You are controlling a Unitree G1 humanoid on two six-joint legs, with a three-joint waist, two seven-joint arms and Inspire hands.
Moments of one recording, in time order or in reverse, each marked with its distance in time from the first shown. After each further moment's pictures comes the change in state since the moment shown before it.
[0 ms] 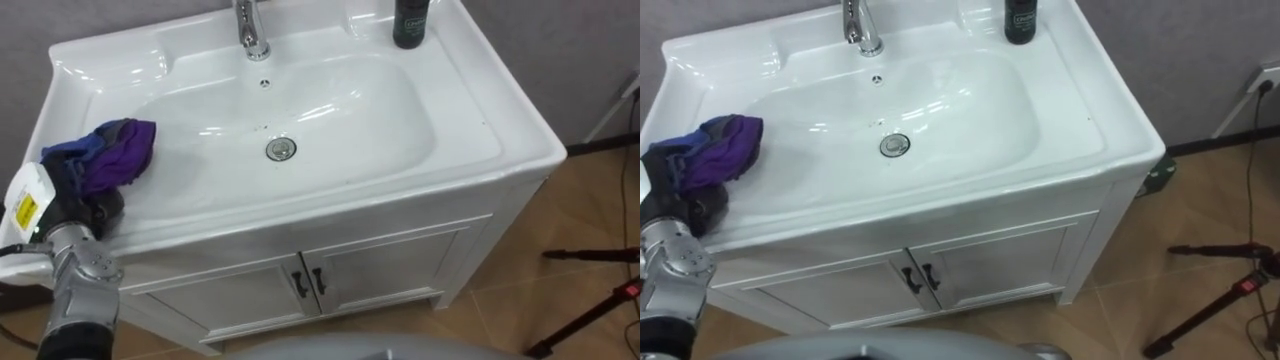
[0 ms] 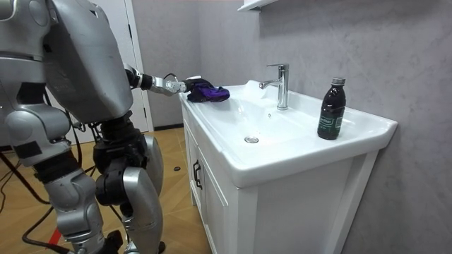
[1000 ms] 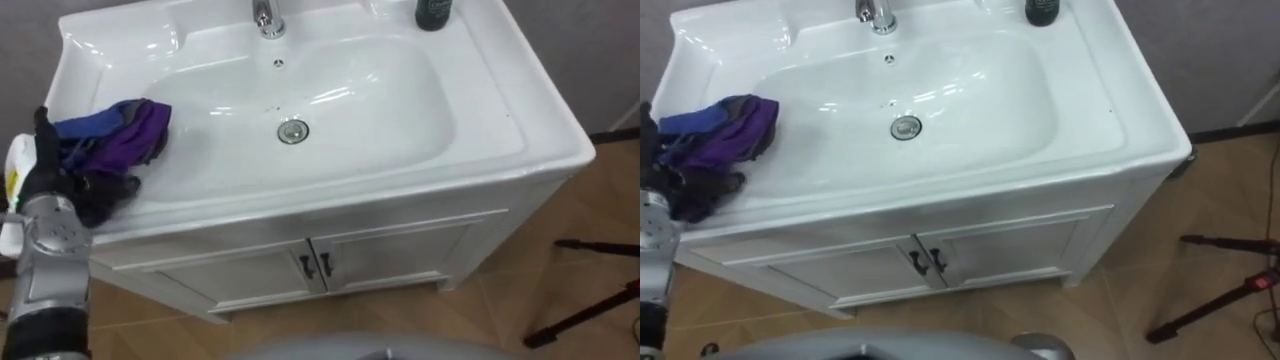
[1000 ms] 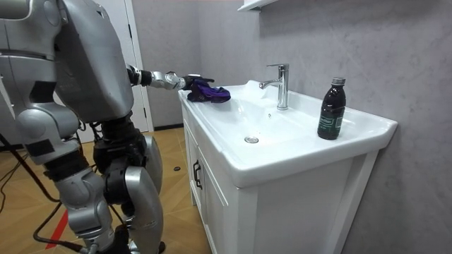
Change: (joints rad) left arm -0.019 0.096 0.038 -0.340 -0.053 0.146 -0.380; right arm -0.030 -0.002 -0.003 0.005 0.025 -0.071 0.046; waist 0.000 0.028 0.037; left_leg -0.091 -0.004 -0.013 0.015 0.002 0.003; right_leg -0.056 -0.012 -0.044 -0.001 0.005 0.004
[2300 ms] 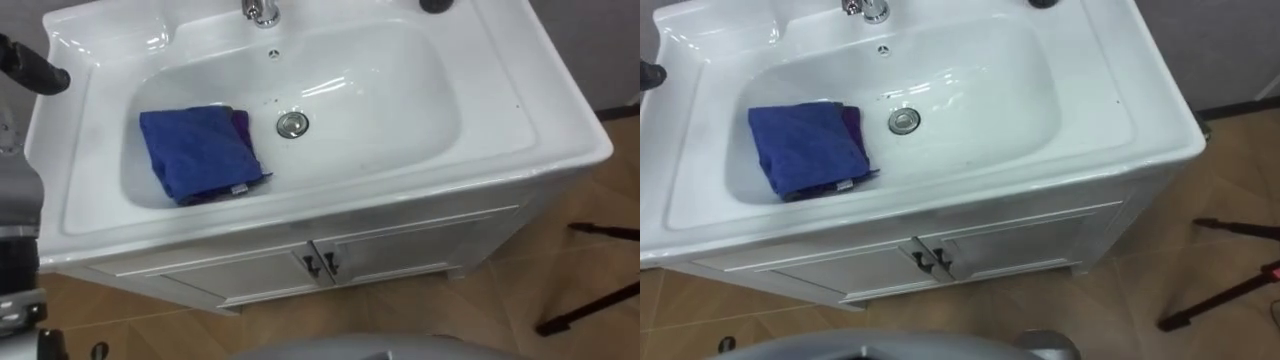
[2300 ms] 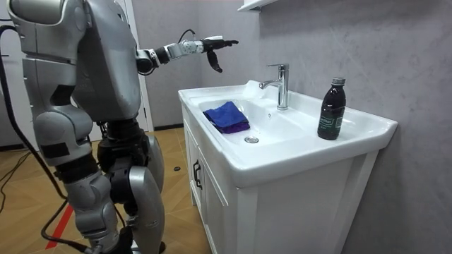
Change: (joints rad) left arm -0.217 0.145 -0.002 -0.274 0.341 0.170 -0.213; right arm 0.024 -0.004 0.004 0.017 0.140 -0.038 -0.094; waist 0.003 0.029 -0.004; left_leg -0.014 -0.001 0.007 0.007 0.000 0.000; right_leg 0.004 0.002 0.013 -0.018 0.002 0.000
